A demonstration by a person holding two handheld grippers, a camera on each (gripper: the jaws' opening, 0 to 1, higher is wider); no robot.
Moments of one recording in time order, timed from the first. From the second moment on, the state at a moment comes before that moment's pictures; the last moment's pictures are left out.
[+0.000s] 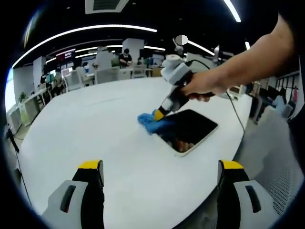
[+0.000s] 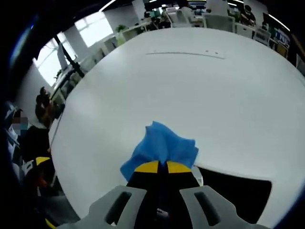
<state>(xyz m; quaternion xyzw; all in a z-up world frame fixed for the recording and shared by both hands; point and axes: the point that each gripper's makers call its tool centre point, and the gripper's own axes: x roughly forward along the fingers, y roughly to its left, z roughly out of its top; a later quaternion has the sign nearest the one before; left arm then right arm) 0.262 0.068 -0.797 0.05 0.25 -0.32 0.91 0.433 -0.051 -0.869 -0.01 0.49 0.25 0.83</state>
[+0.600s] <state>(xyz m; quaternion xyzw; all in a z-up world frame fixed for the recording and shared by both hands) 0.262 0.068 -0.794 0.05 0.24 -0.32 0.92 0.432 -0.092 -0.868 -0.06 0.49 0.24 0.83</state>
